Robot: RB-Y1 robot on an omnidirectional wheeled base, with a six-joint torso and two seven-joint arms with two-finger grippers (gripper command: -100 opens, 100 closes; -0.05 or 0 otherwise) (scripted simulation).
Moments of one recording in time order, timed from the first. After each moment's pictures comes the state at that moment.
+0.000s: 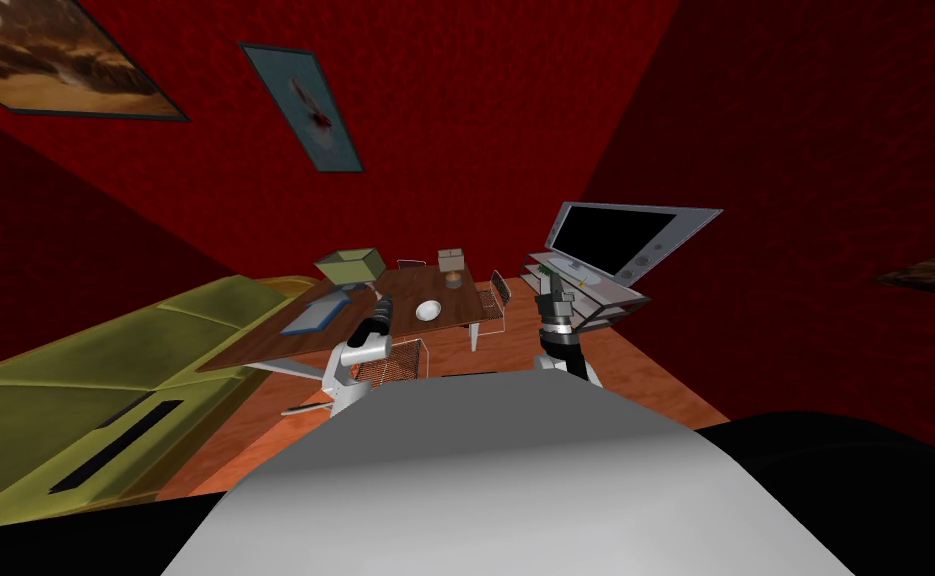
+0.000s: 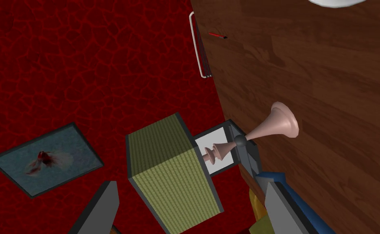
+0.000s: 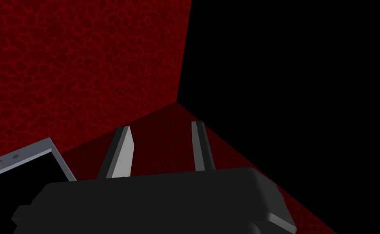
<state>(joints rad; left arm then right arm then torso) 0.18 0.15 0.18 -2.06 -0.06 0.61 -0.13 0.52 -0.04 0.02 -2.22 0.05 -0.54 -0.07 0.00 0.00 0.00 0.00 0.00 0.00</state>
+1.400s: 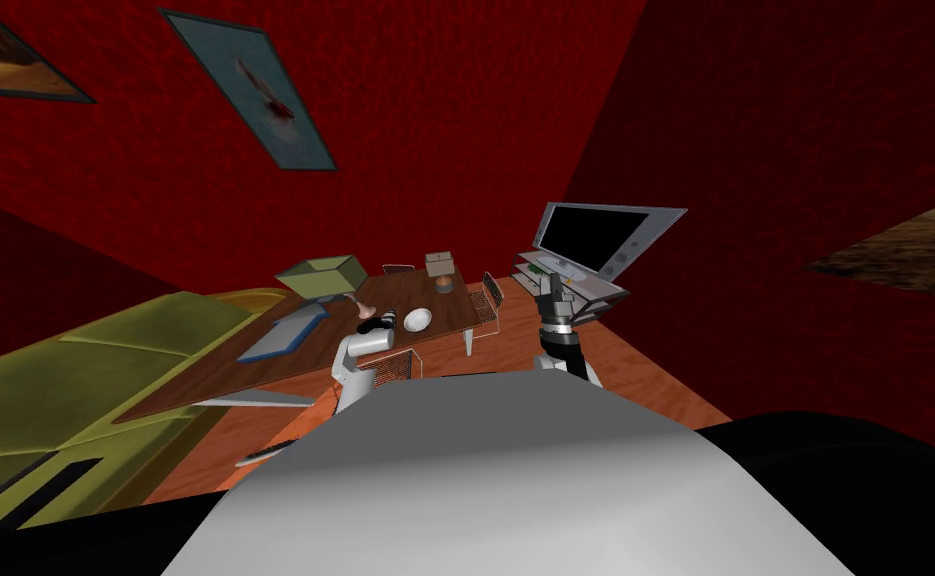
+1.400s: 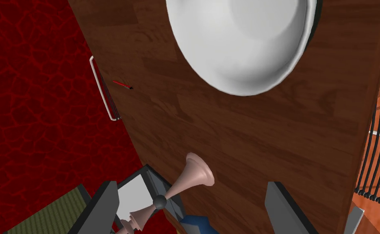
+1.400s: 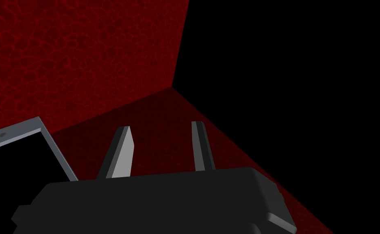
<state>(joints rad) 0.08 0.15 0.22 -1.91 -0.03 0.98 -0.10 0.52 -0.04 0.02 -2.22 0.05 -0.54 -0.07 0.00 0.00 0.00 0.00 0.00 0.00</state>
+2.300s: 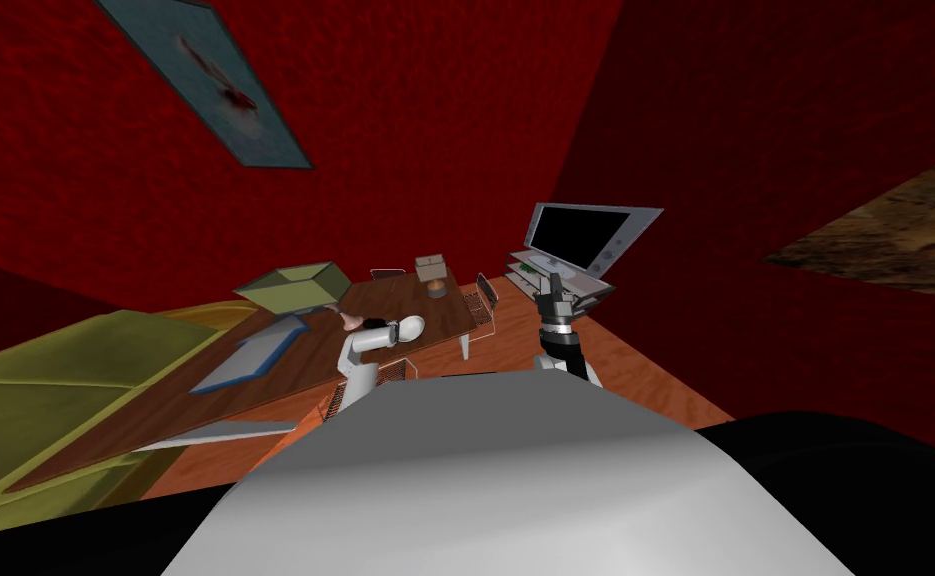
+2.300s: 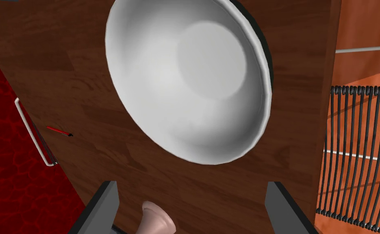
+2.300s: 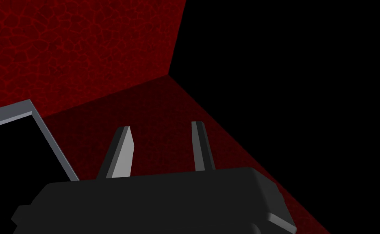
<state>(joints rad) 0.02 0.16 0.24 -1.80 0.01 1.21 -0.09 0.52 -0.04 0.02 -2.22 0.05 -0.54 -0.07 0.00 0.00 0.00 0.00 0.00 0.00</state>
